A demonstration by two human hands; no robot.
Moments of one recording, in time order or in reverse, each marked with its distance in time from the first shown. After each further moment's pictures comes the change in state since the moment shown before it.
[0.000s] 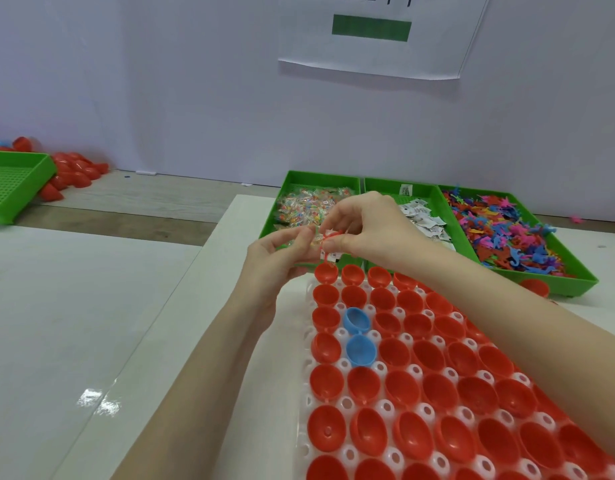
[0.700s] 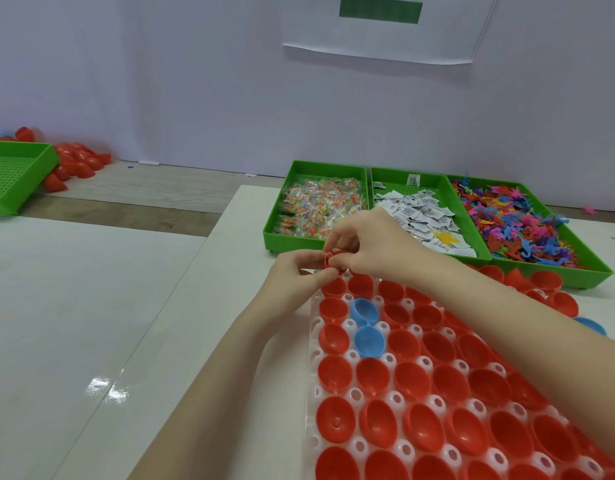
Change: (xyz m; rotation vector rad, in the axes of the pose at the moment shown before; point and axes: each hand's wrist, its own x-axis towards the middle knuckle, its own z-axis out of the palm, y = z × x) left_hand -0.001 -0.024 -0.003 0.425 -0.127 -0.024; right_hand -0.001 0.019 0.020 -0.187 -0.121 -0.059
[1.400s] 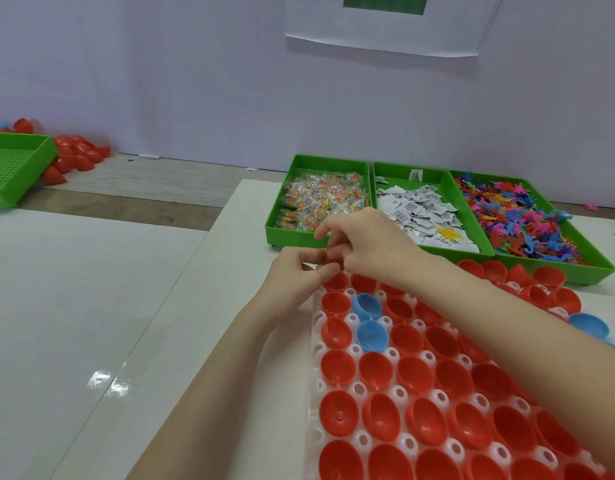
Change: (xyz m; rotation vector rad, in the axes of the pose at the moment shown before) left_hand -0.003 0.001 0.000 0.070 -0.009 0.009; right_hand 0.000 -0.004 0.009 -0.106 0.020 -0.058
